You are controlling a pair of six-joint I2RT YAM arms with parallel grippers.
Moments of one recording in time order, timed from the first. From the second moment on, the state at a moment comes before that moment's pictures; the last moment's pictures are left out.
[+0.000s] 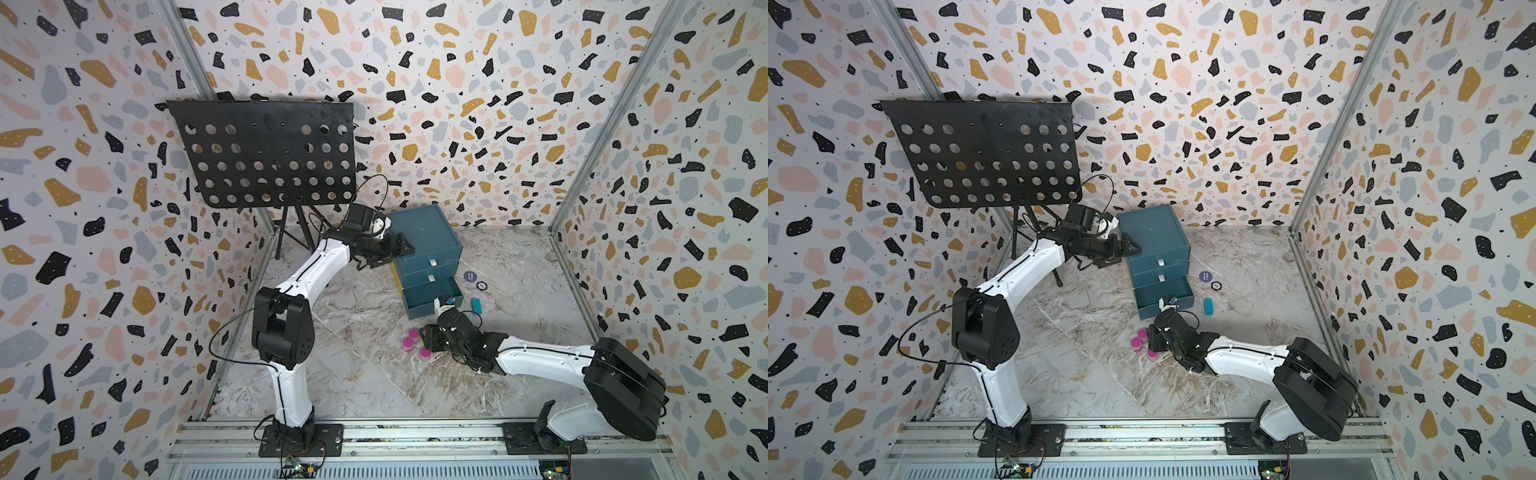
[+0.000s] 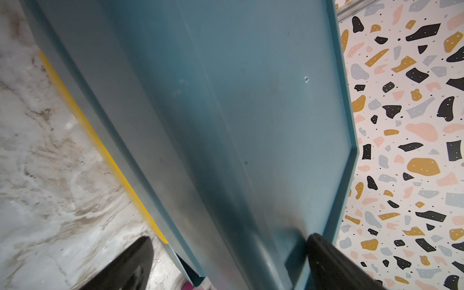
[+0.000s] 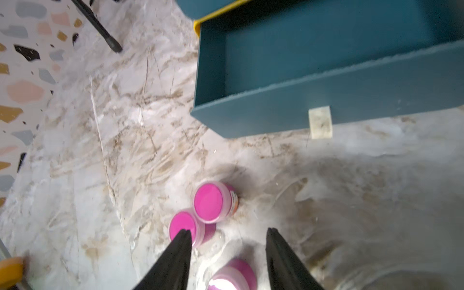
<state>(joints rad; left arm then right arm) -0.33 1.92 1.71 -0.66 0.61 -0.46 0.94 1.44 0.68 0.01 0.15 0.70</state>
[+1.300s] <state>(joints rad) -0.33 1.92 1.71 -0.66 0.61 -0.46 1.03 1.55 0.76 -0.20 0.22 0.70</state>
